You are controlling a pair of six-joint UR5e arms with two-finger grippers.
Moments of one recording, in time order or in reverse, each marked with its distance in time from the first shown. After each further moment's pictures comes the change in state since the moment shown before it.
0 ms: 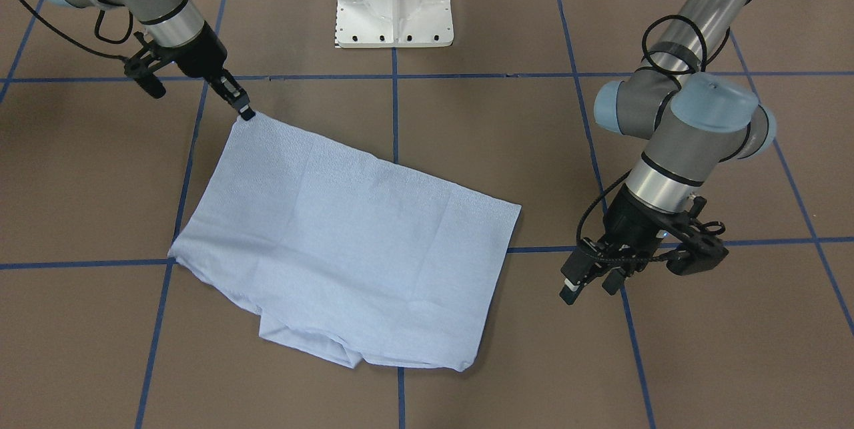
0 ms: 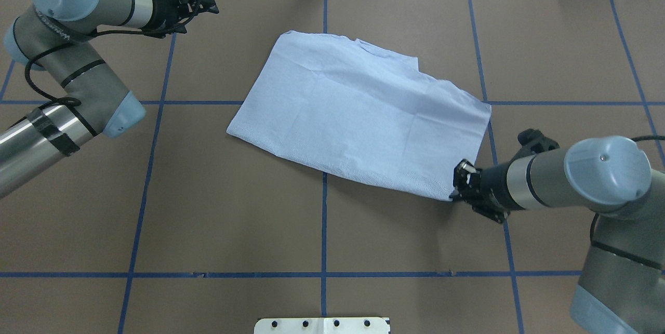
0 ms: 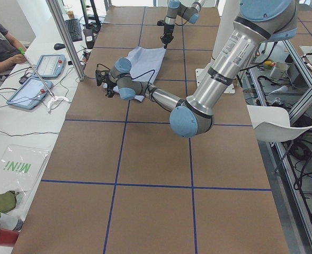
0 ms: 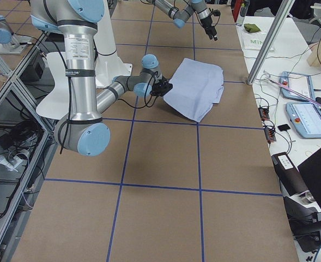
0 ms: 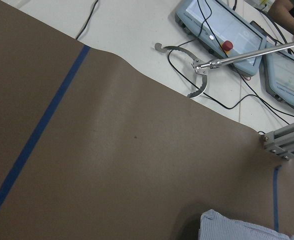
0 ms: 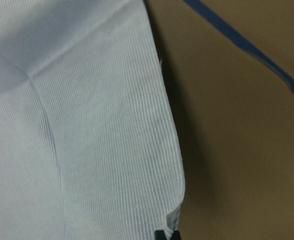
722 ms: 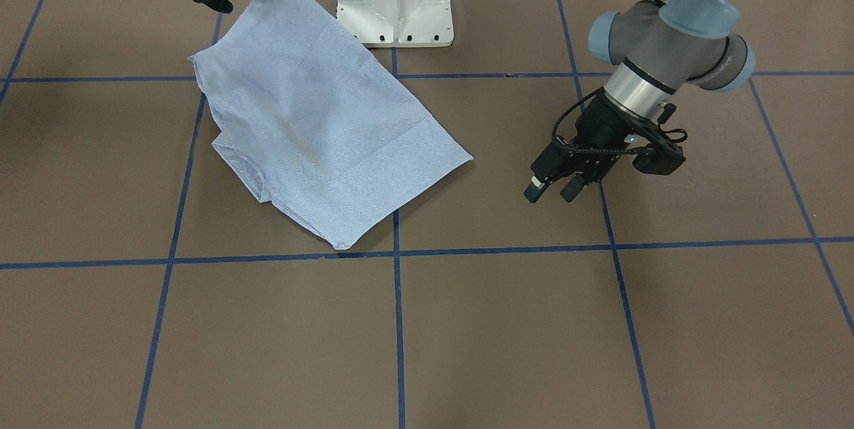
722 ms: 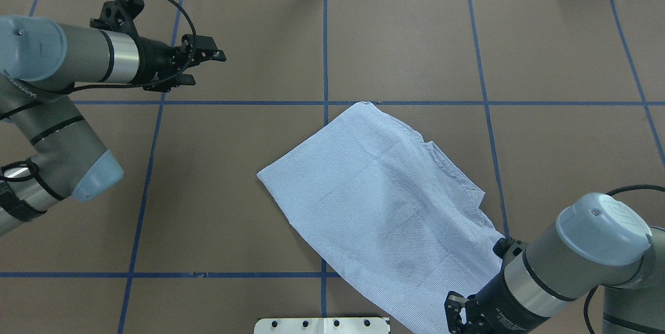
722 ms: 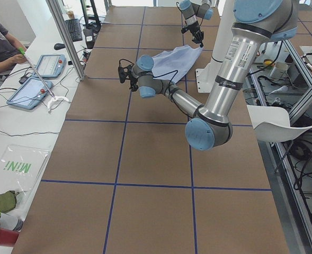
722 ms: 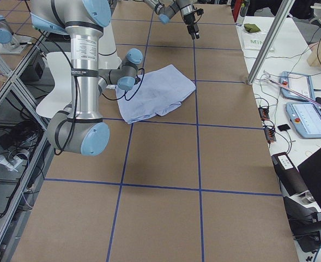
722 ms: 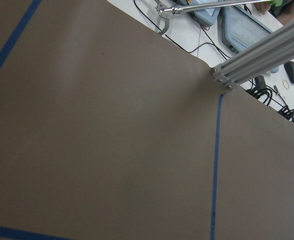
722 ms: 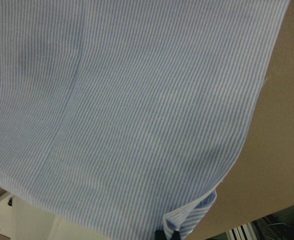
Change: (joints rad) left arm 0.121 0.191 -0.324 0.024 -0.048 -0.194; right arm -0.195 -0.047 0.111 -0.014 0.415 0.069
